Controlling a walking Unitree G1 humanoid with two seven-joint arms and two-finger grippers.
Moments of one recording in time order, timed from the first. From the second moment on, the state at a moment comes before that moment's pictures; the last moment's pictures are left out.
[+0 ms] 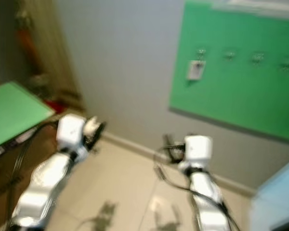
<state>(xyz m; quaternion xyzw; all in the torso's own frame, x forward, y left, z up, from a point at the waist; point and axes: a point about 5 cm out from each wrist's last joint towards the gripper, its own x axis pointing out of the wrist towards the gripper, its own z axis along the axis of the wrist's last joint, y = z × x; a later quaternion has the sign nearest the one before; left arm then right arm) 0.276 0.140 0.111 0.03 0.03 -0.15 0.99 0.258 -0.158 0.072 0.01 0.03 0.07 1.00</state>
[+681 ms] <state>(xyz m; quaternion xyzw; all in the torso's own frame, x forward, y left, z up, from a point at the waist) 0.291 0.126 0.123 0.03 0.01 -0.17 0.99 0.262 -0.161 0.071 0.00 0.03 0.05 1.00</state>
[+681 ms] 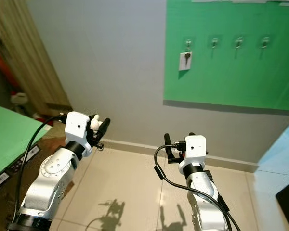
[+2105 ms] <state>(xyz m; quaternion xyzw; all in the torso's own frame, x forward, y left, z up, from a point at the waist) 0.371 0.070 0.274 -0.04 -0.04 -0.26 0.96 0.310 -0.116 0.134 -0.04 -0.02 0.18 0.98</state>
